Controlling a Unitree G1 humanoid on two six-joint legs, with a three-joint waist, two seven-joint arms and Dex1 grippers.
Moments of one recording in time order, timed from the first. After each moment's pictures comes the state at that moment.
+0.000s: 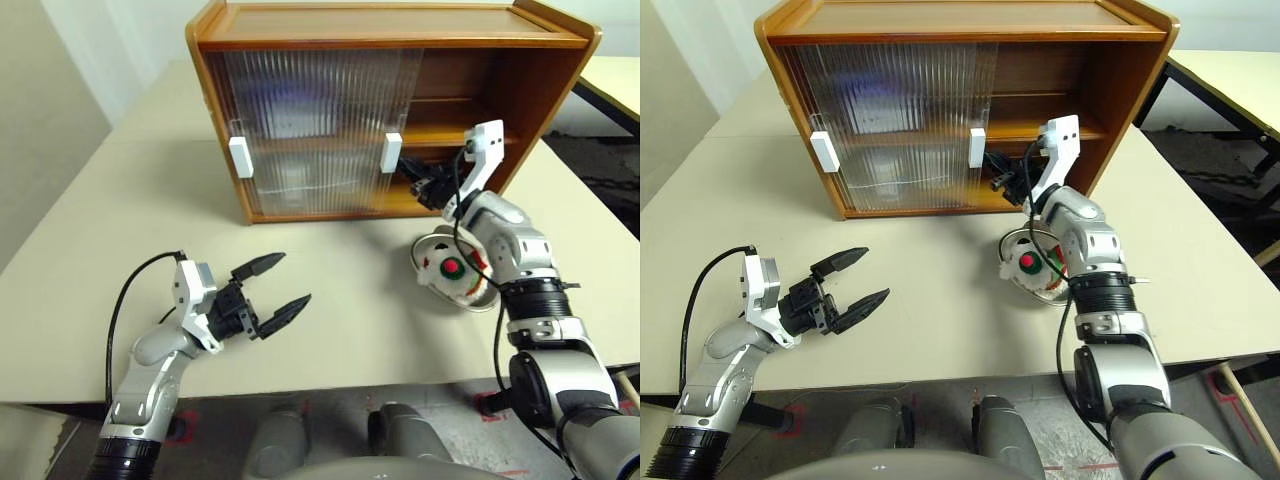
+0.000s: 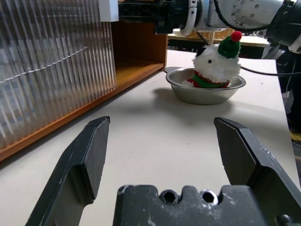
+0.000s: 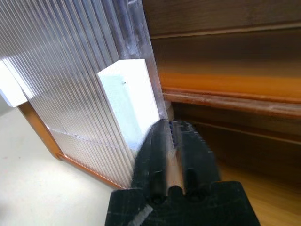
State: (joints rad) left arm 0.09 0.43 0.02 -0.10 -0.47 -0.10 -1.00; right arm -0.63 -0.30 -0.11 0.37 0.33 0.25 0.65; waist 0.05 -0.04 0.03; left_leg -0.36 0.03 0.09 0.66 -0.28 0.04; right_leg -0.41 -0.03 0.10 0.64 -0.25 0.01
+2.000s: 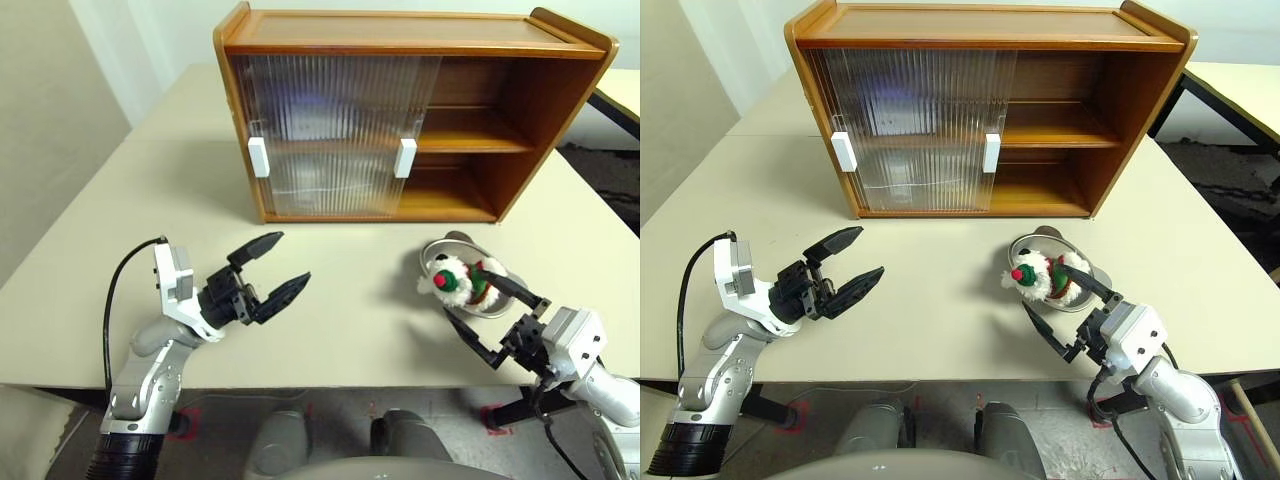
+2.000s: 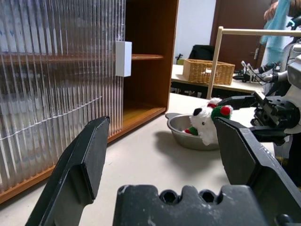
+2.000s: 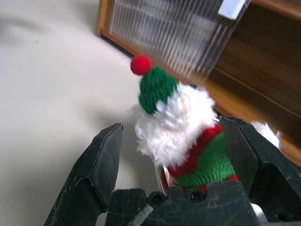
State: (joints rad) left arm 0.07 0.40 0.06 -0.19 -0.62 -0.01 -0.99; right arm 0.34 -0.45 -0.15 -0.15 0.15 -0.43 0.73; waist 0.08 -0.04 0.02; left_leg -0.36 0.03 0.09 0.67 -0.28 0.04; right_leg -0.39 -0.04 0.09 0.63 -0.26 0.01
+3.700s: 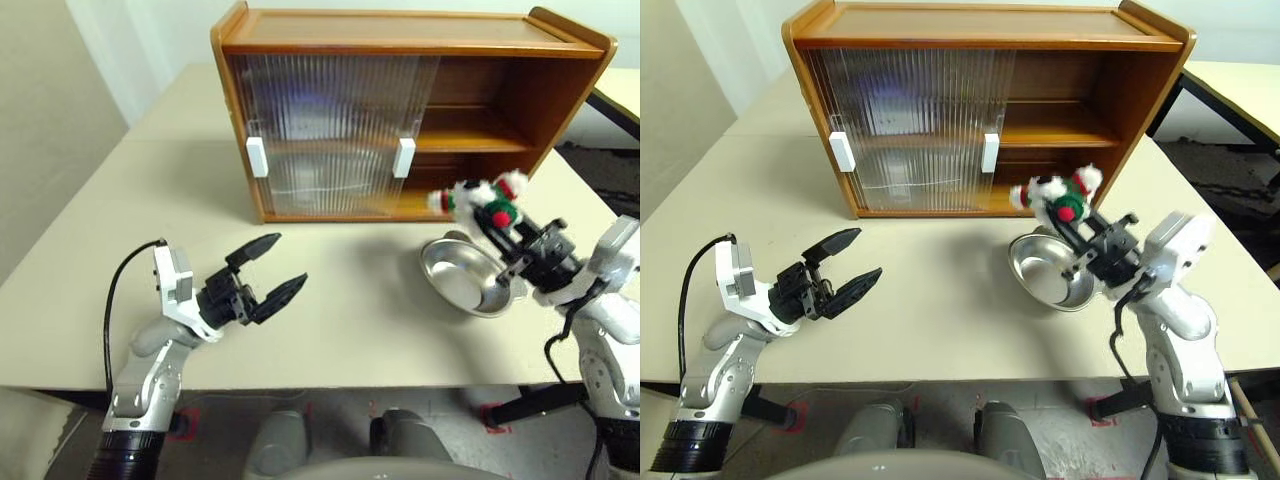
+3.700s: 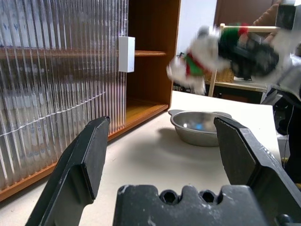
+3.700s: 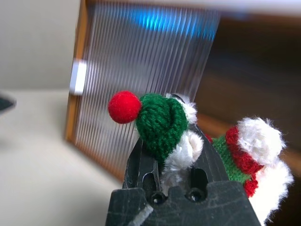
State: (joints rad) left arm 0.06 0.40 0.07 -0.14 -0.61 -0.05 -1.02; right arm -0.04 -0.47 -0.21 -0.24 0.44 -0.22 0.66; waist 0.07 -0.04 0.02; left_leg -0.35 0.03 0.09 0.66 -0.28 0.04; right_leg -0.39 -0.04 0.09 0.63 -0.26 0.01
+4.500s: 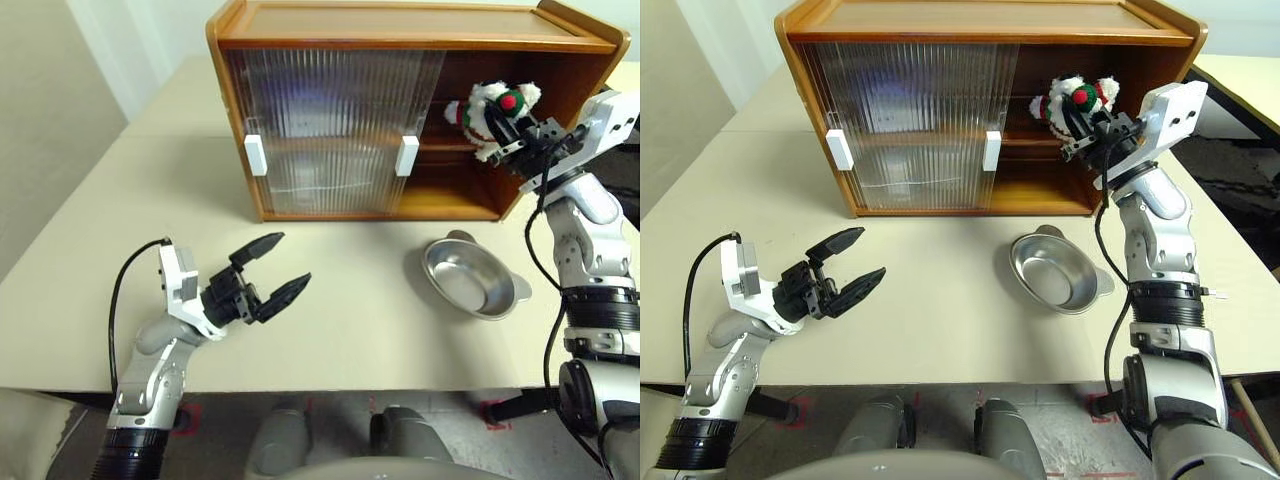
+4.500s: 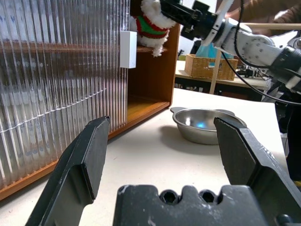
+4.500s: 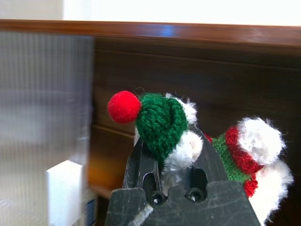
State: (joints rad) left arm 0.05 0.38 0.06 -0.14 -0.59 -0.05 -1.01; right arm -0.62 -0.46 -0.22 0.34 0.36 -0.12 0.54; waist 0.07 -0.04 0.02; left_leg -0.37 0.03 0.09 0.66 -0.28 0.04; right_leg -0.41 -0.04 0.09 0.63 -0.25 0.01
